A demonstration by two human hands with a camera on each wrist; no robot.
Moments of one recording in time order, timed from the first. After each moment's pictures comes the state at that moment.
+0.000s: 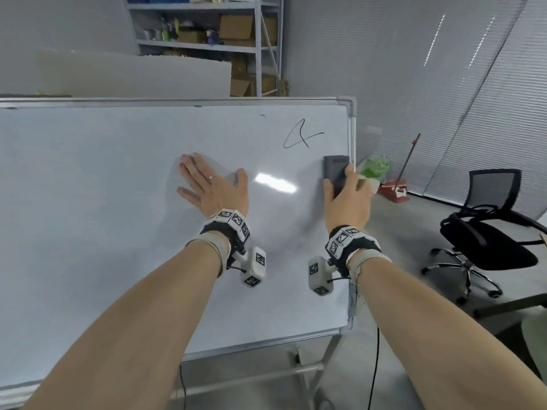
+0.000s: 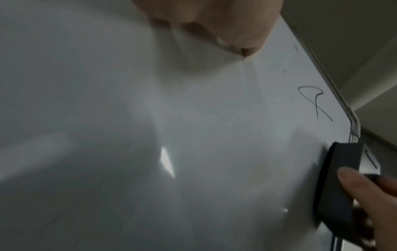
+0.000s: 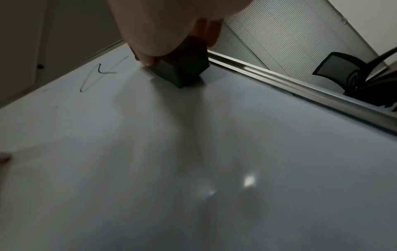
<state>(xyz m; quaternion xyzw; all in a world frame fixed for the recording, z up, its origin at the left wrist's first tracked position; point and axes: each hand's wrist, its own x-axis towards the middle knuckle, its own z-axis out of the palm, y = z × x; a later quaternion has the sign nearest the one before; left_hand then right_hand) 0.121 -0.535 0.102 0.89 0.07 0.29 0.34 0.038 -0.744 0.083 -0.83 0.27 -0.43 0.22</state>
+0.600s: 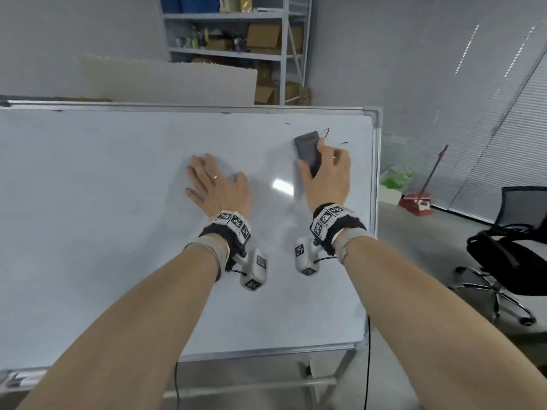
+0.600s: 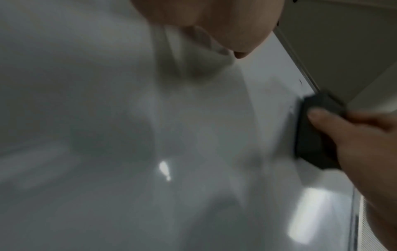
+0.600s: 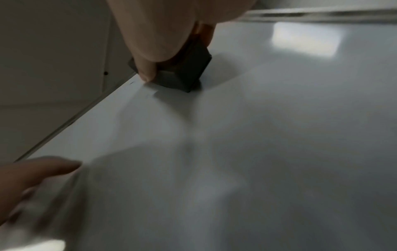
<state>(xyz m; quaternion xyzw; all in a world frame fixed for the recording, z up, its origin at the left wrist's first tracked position) 0.139 -0.489 0.109 0.89 0.10 0.27 0.35 0.095 -0.672 0.134 -0.85 0.11 -0.46 0.26</state>
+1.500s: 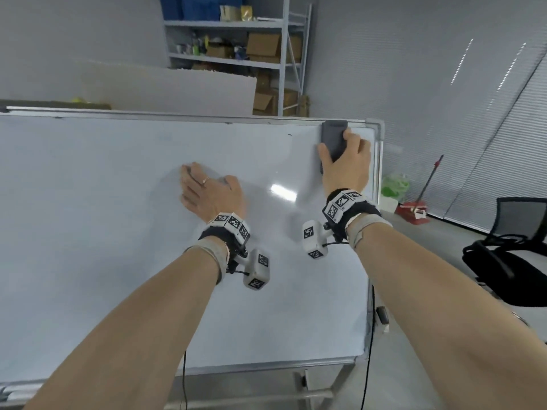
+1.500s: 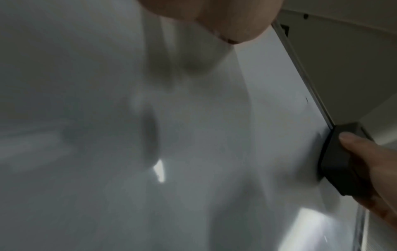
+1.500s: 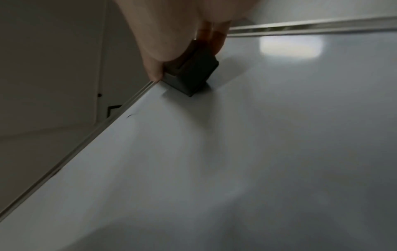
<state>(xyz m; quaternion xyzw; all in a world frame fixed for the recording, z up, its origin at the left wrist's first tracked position) 0.142 -0.493 0.128 0.83 0.18 0.36 0.39 0.114 -0.706 0.176 -0.81 0.18 -0.48 0.29</state>
